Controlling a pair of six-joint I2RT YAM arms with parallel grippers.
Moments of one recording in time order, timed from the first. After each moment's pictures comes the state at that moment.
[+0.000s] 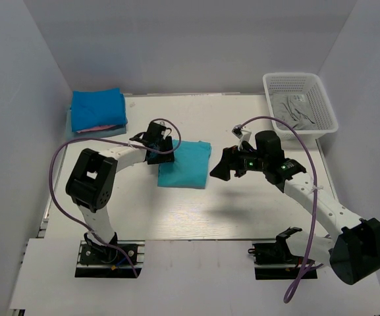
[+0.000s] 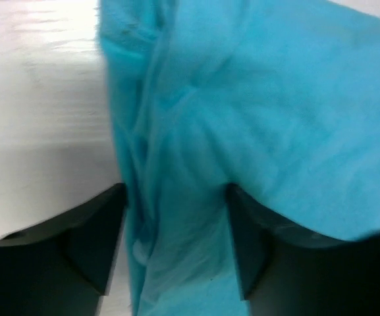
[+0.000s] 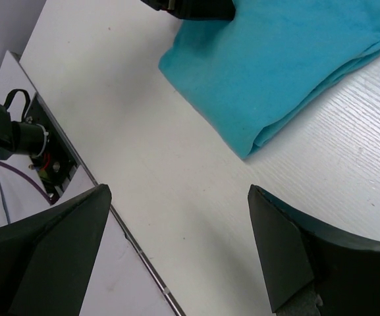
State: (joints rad) left arm -0.45 1.82 1.10 -0.27 -0.05 -0.48; right arm 0.47 1.12 0.80 -0.25 -0.60 0.27
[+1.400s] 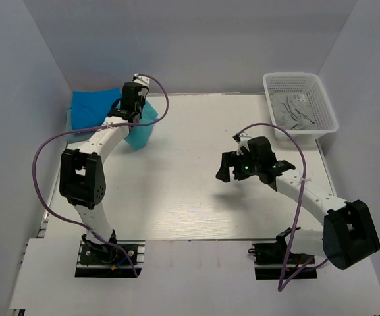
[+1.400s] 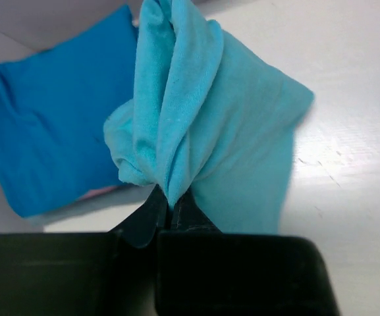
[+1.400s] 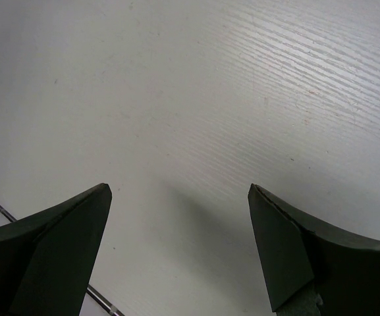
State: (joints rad) left arm -0.27 1.81 1.45 -0.20 -0.40 0.20; right arm 0.47 1.24 0.73 -0.24 -0.32 0.25
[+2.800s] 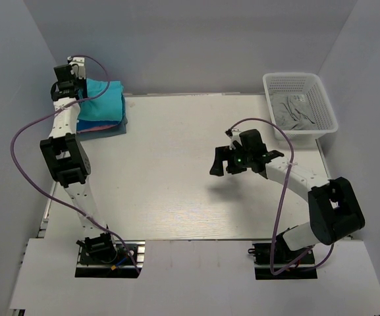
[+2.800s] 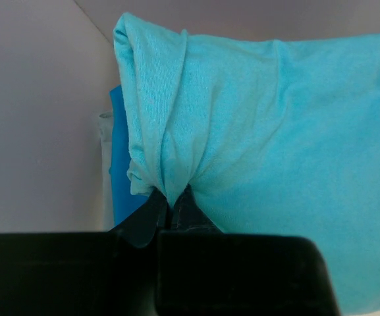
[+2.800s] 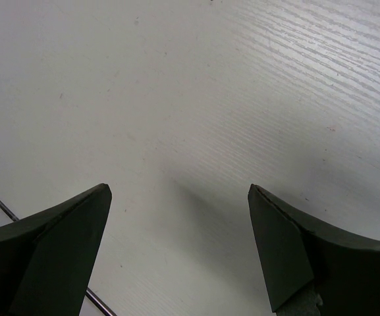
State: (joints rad) left arm 0.23 2.16 2.02 -0.35 0.00 0.24; right arm 0.47 1.44 0.84 -0.22 -0.39 0.26
